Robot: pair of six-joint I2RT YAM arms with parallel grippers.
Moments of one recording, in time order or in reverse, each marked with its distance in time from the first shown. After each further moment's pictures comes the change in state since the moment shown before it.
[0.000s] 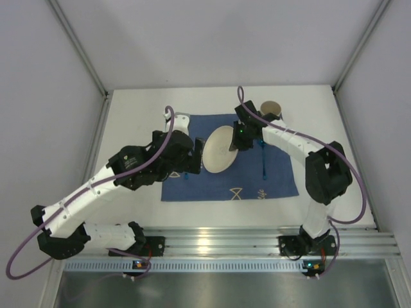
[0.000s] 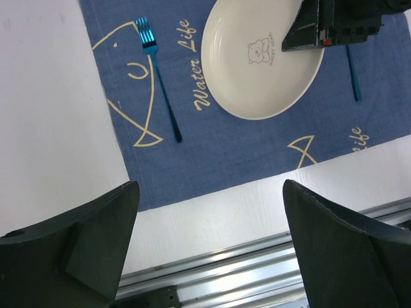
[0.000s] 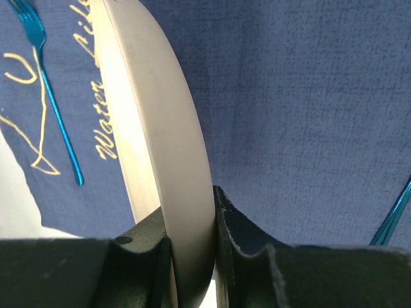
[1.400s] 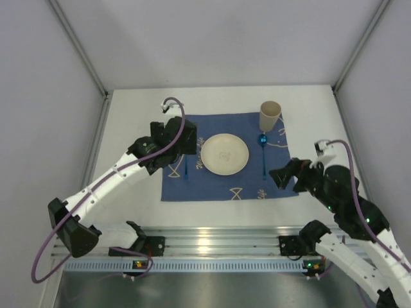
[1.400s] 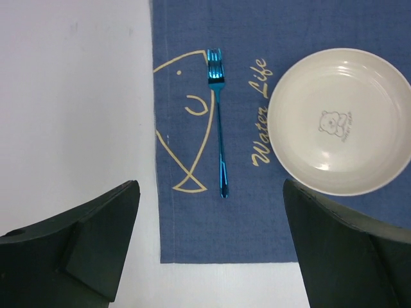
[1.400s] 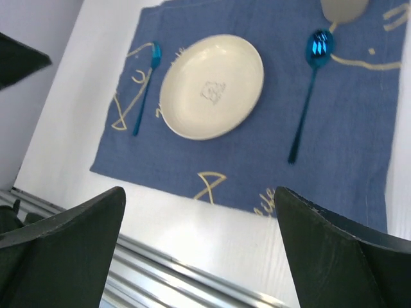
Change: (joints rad) left arm 0.271 0.108 -0.167 0.278 -0.034 0.092; right arm 0.050 -1.284 -0.555 -0.056 0.163 -0.106
